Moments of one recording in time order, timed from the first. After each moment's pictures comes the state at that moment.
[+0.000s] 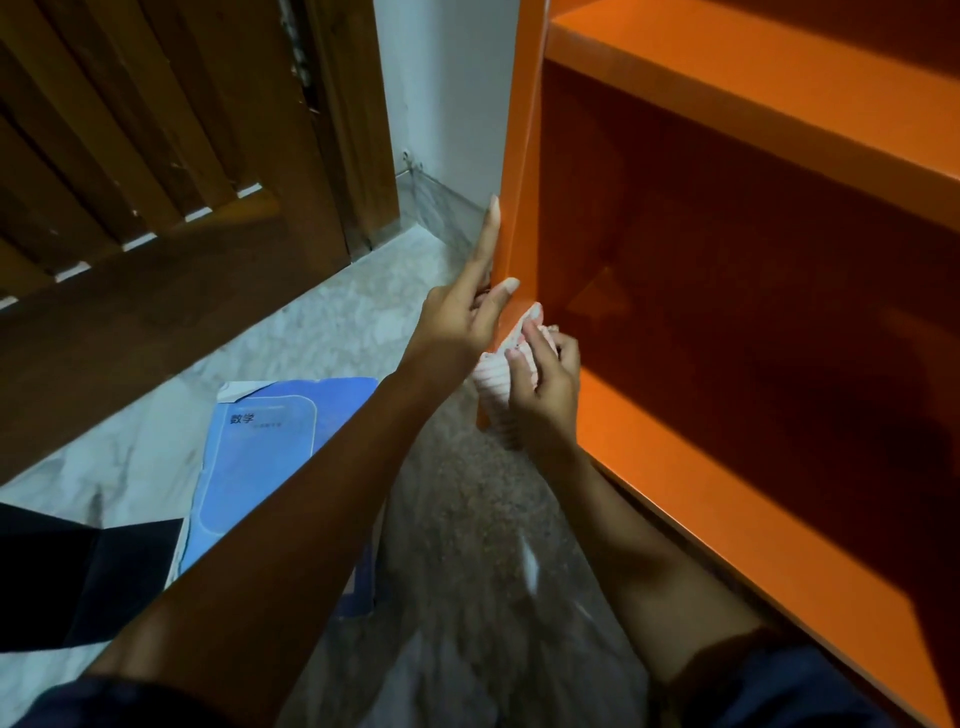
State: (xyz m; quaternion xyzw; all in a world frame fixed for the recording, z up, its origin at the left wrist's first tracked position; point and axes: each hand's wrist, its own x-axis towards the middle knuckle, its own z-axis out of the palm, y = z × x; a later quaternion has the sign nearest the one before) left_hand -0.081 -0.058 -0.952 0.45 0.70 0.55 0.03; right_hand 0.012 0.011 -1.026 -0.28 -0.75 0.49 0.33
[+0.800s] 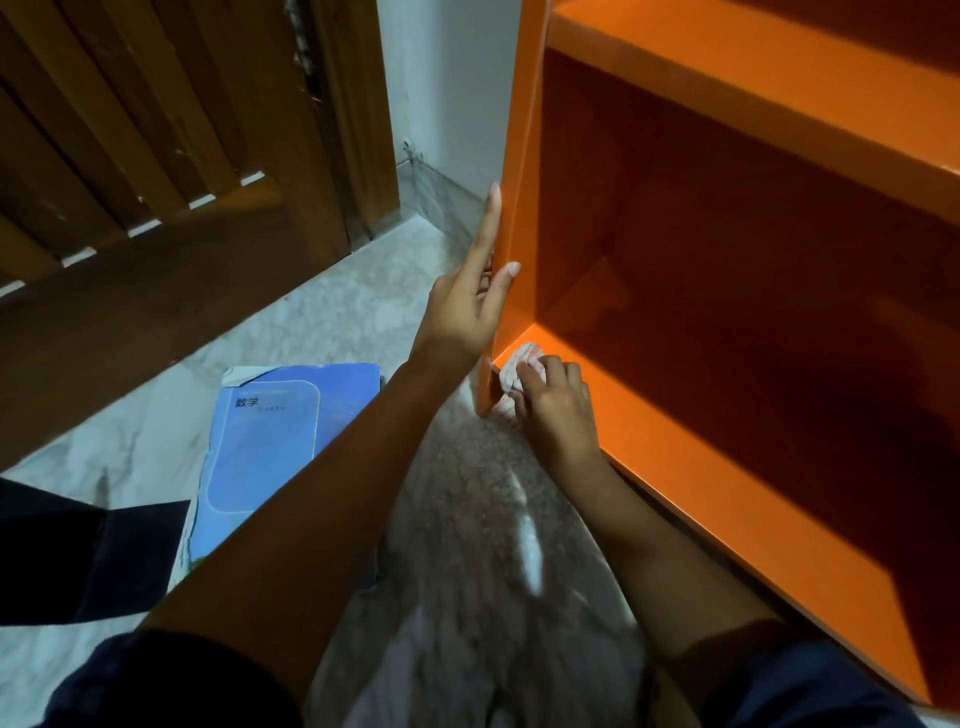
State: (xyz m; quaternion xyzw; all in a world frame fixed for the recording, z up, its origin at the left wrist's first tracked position) left_hand -0.067 -0.058 -0.948 0.43 0.70 0.56 0.01; right_hand 0.047 0.020 -1.040 -0.25 -0.96 0.04 0.15
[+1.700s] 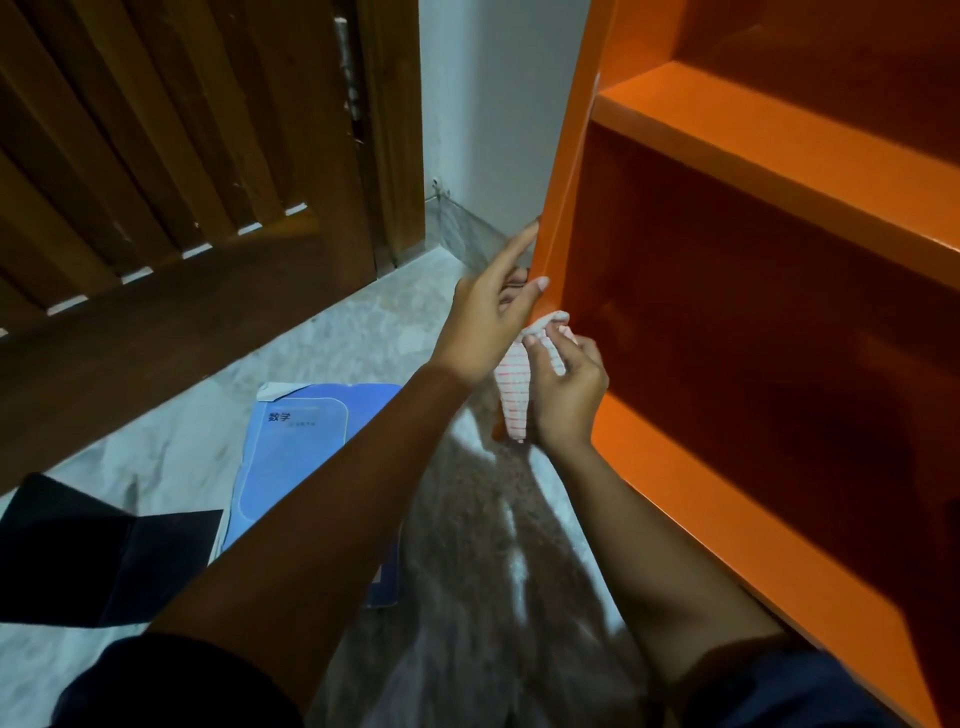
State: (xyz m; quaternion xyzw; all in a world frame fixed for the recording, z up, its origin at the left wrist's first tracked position) left_hand -0.074 -0.069 -0.915 0.40 0.66 0.62 0.09; right_hand 0.003 -0.004 -0.983 -0.34 -0.70 0.47 0.42
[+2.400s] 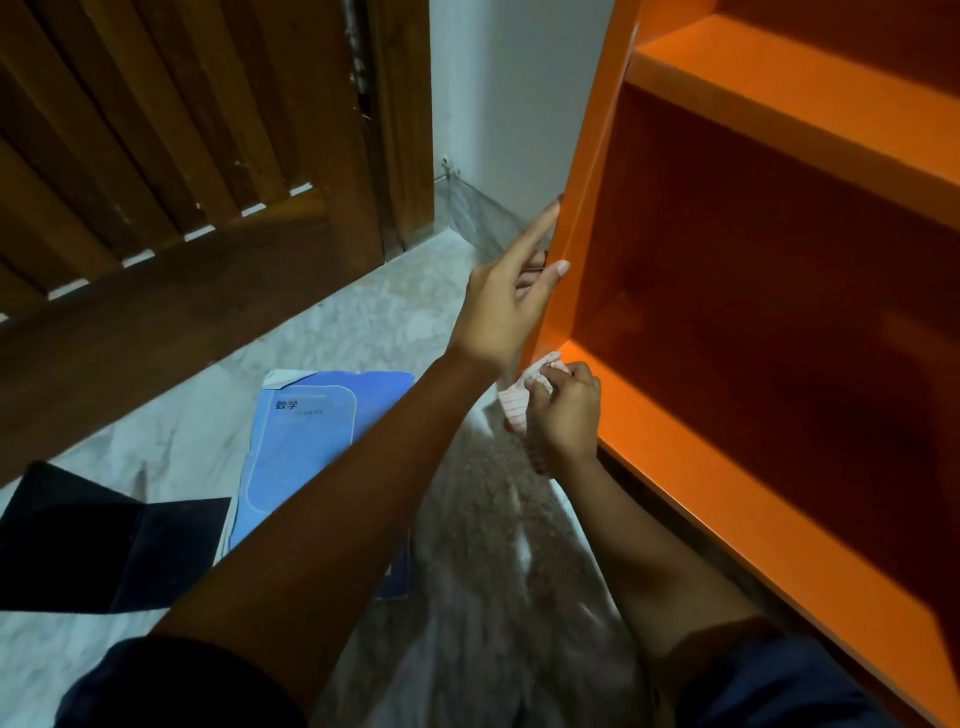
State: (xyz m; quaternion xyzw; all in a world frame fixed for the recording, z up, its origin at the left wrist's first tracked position) left_hand -0.073 -0.067 -0.922 0.39 0.66 0.63 0.07; right_hand 0.011 0.001 -1.043 -0.37 -0.85 0.31 0.23
